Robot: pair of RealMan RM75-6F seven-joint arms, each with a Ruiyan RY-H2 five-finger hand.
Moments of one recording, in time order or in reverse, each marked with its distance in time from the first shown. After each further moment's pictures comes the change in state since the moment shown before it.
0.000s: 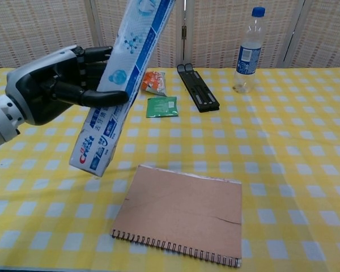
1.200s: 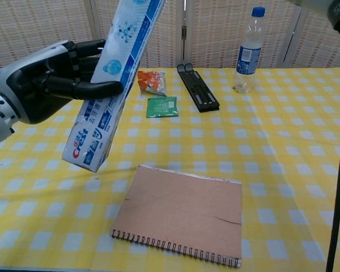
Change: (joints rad) left arm 0.023 -0.004 -0.003 -0.025 -0.005 0.037 -0.017; right arm 0.059 -0.052 -0.040 0.100 -0.038 0.041 0.233
